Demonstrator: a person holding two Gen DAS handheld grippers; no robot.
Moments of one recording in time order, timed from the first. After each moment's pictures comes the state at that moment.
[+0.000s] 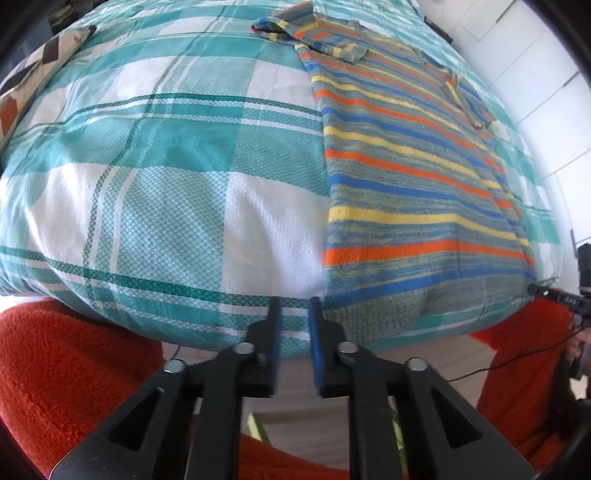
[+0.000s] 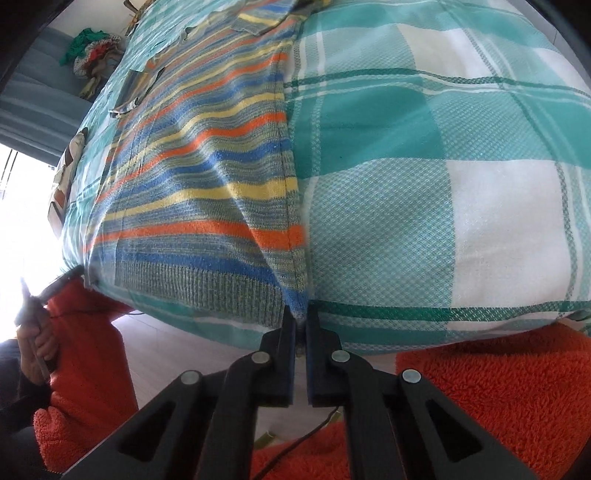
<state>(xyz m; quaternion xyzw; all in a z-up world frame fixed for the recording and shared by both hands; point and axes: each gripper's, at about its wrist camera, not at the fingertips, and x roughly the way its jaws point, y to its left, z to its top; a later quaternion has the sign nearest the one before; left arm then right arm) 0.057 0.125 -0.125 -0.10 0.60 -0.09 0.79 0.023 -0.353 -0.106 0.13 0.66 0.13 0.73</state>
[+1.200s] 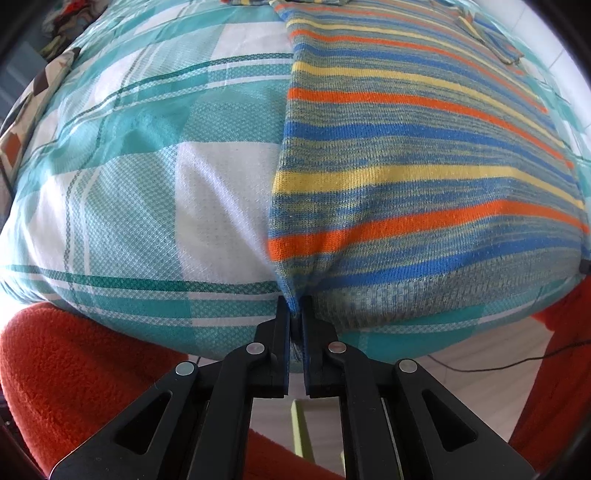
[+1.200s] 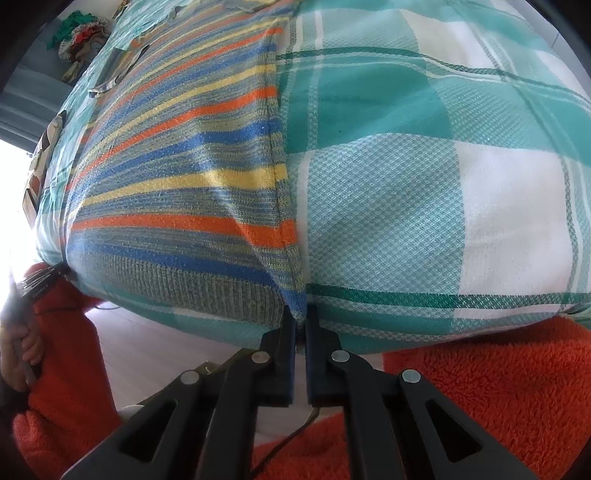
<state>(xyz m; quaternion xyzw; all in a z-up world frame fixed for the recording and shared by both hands) 0.084 0.050 -0.172 0.05 0.65 -0.02 0.76 0.020 -0.333 -0.121 0.08 0.69 0.09 0.72</state>
